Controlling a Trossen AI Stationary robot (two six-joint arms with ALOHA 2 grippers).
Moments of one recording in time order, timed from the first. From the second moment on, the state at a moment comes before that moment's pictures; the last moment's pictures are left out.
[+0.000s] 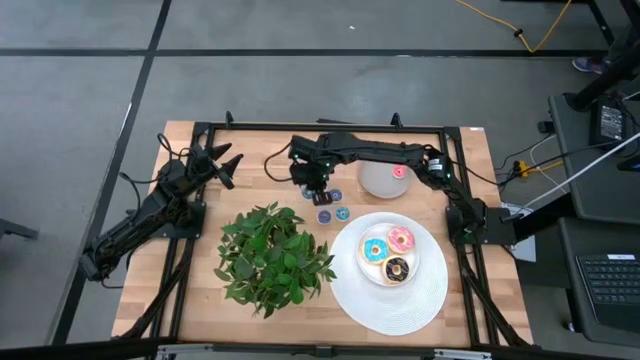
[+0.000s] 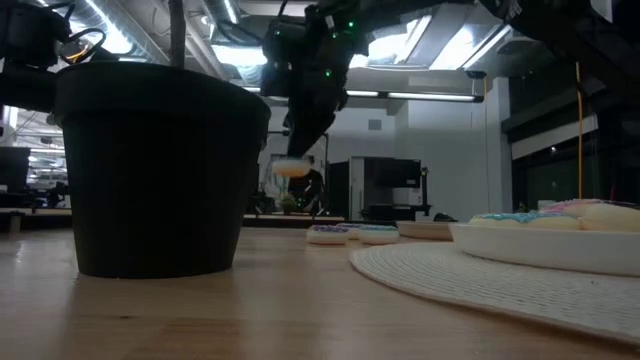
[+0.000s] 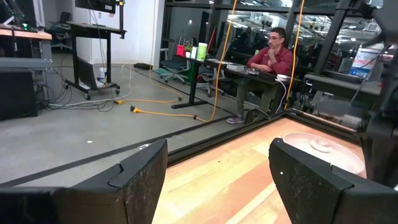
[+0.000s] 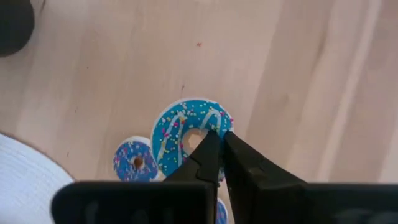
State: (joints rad) left arm 0.79 0.01 0.01 0.02 -0.01 -0.18; right arm -0.21 2.27 2.10 -1.05 -0.19 -0.44
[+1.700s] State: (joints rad) left arm 0.79 0.01 0.01 0.02 -0.01 -0.18; right arm -0.36 1.89 1.58 -0.91 -0.12 0.04
